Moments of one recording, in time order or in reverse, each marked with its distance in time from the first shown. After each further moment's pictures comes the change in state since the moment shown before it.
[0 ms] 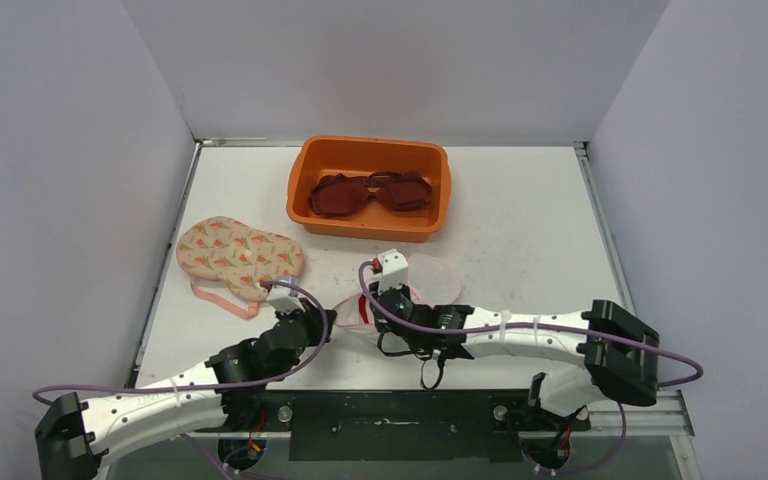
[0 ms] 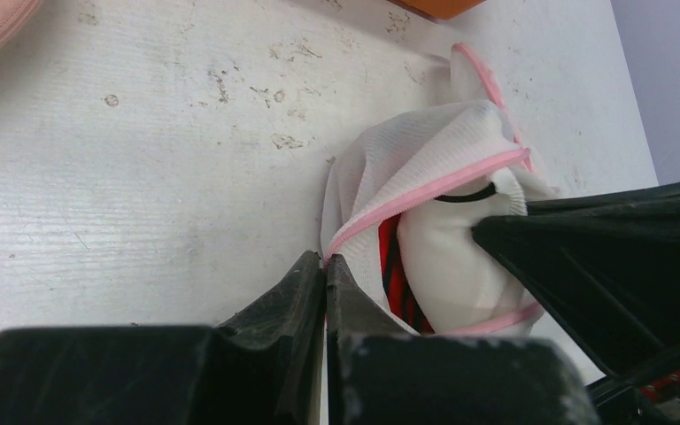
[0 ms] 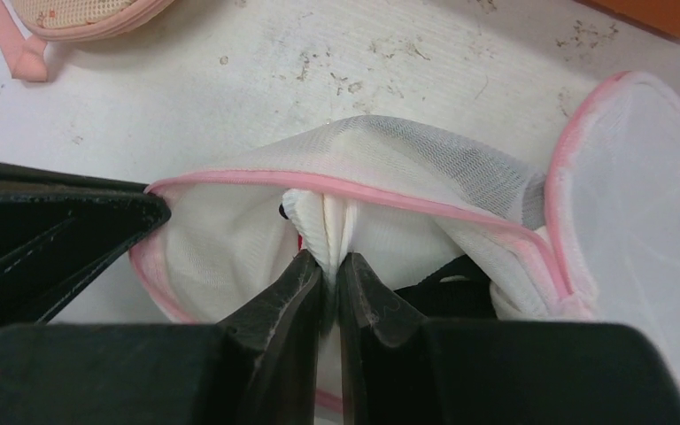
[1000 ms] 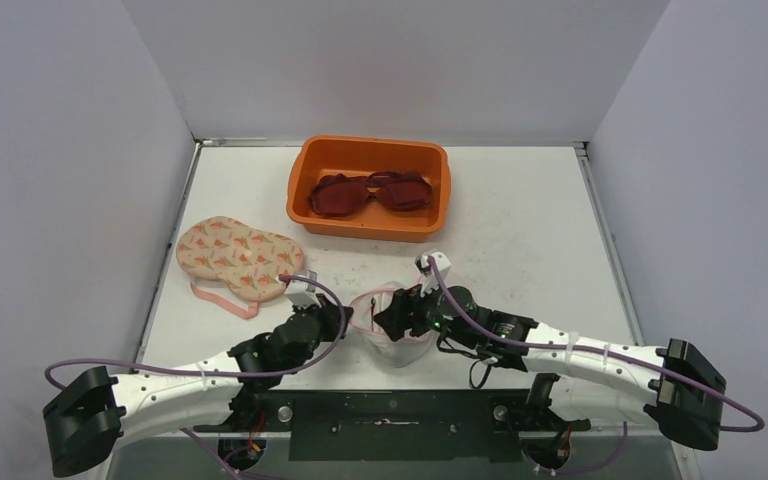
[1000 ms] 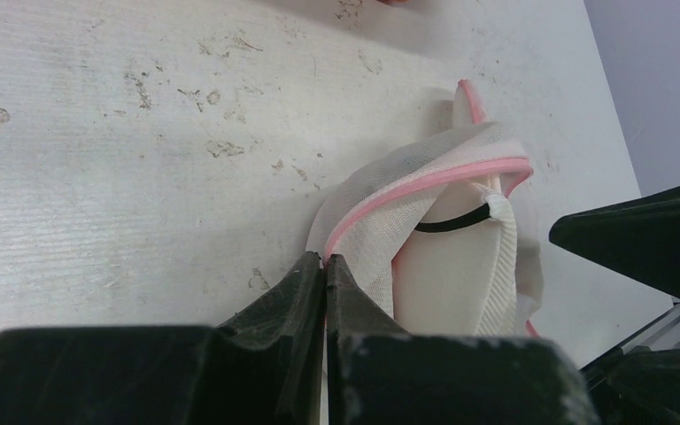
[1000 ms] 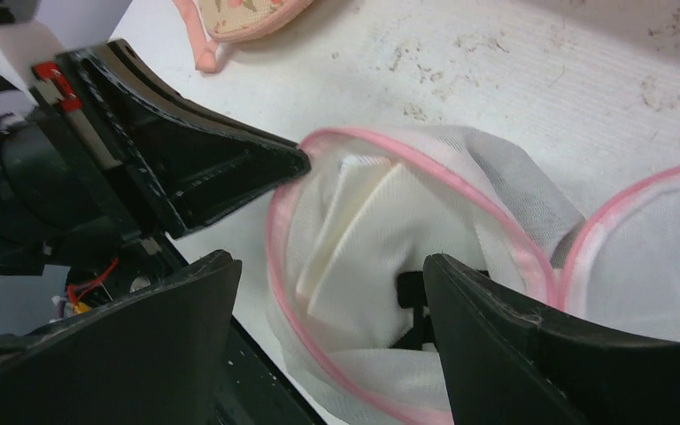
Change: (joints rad) left arm 0.009 0.247 0.000 0.299 0.079 0.037; right arm -0.148 -0.437 -0.351 0.194 -0.402 0.014
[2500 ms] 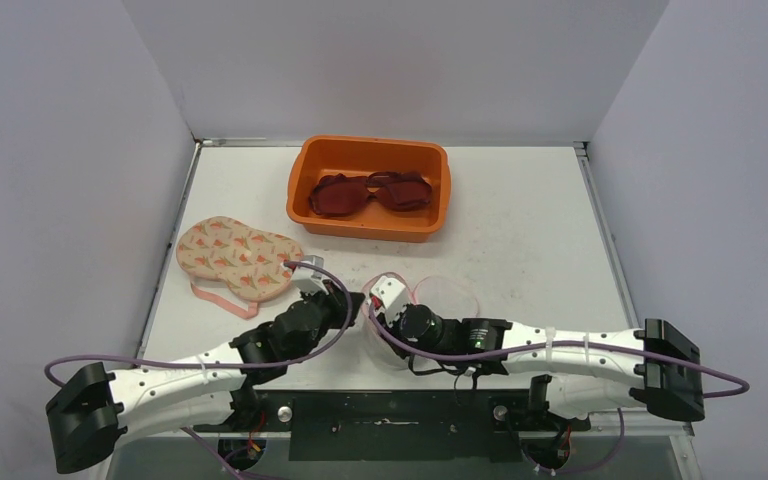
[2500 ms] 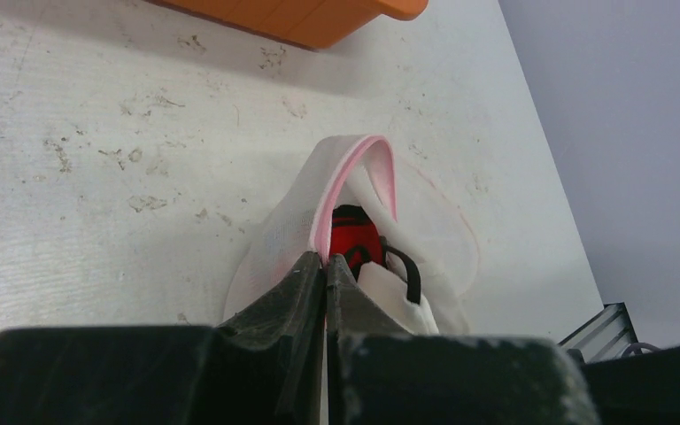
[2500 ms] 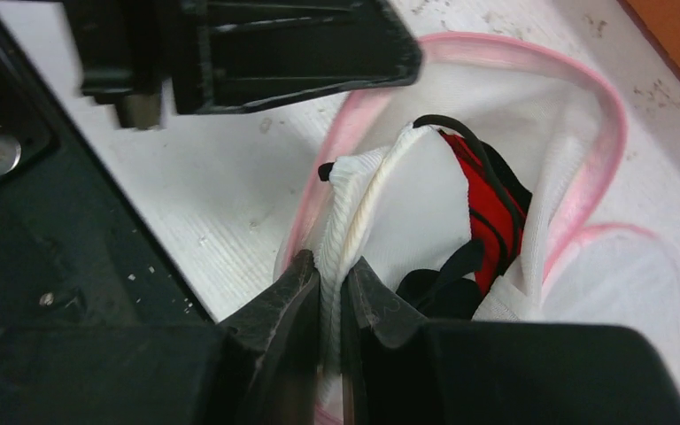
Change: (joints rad) left arm 0.005 0.032 0.117 0.009 0.037 0.025; right arm 0.216 0.169 0.224 -0.283 0.173 -0.335
